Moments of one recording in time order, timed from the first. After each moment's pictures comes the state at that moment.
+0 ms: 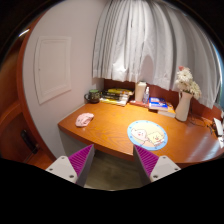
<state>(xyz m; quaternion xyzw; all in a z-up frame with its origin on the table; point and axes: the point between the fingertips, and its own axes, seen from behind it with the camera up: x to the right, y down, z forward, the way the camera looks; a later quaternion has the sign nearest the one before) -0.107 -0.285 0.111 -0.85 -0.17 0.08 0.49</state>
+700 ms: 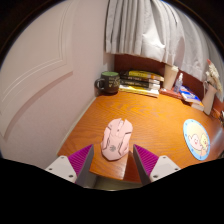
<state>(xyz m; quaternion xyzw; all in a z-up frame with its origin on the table) -0.353 -0.126 -0.005 -0.90 -0.11 0.04 0.42</state>
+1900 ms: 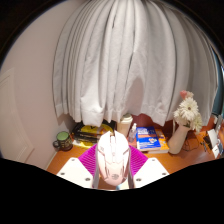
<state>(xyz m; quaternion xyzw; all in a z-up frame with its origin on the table) -0.138 0.007 0.247 -0.85 -0.05 0.01 0.53</state>
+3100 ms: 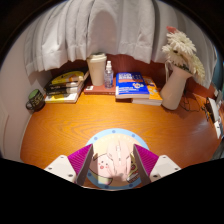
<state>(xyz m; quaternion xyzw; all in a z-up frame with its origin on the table) -0.010 -0.039 0.051 -0.94 -0.01 0.00 0.34</state>
